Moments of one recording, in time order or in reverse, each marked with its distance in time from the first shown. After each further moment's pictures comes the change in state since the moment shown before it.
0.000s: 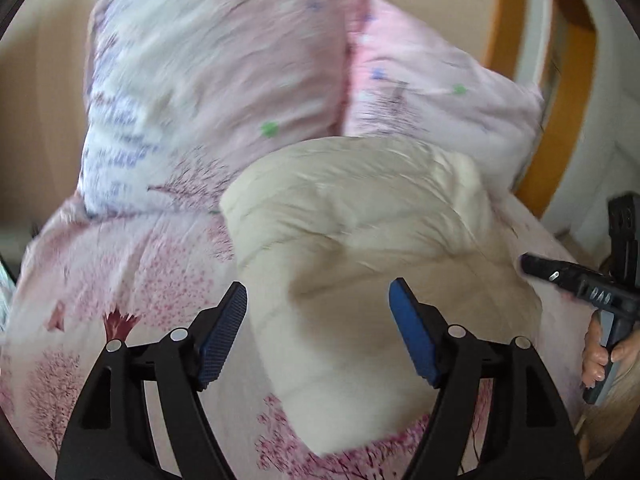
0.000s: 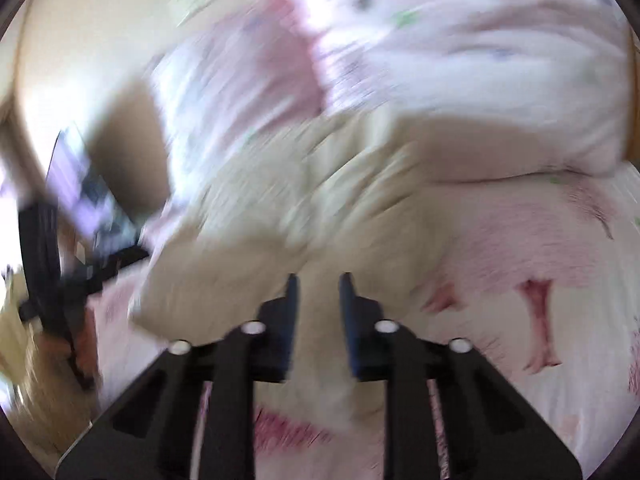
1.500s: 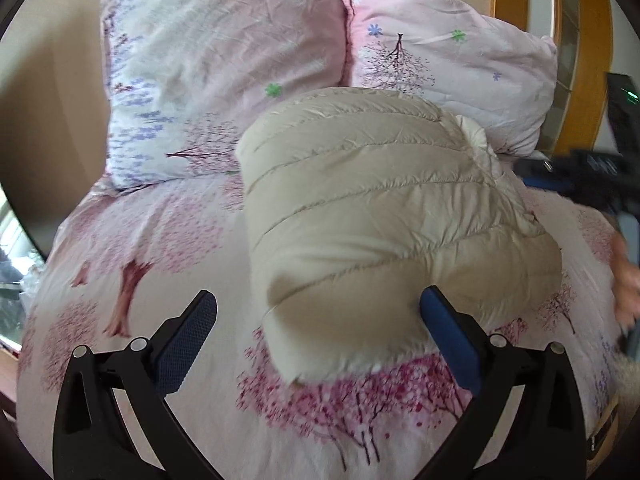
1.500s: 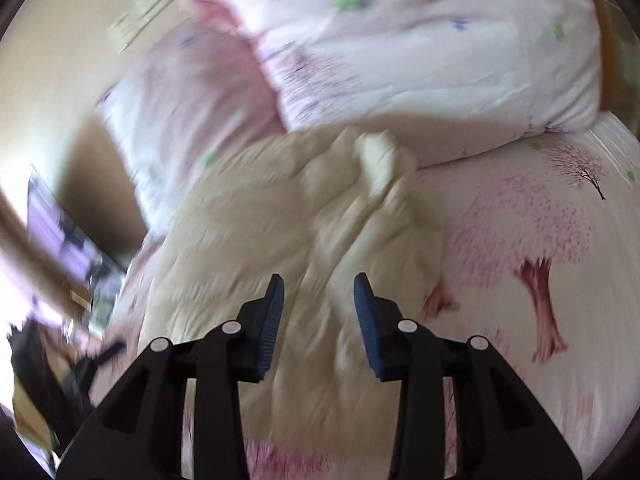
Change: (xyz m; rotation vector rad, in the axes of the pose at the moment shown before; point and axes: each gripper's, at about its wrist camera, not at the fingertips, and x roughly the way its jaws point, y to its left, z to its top) left arm -0.001 -0.036 -0.039 0.016 0.100 0.189; right arm -0.010 -0.026 0.023 0.227 0.002 -0.057
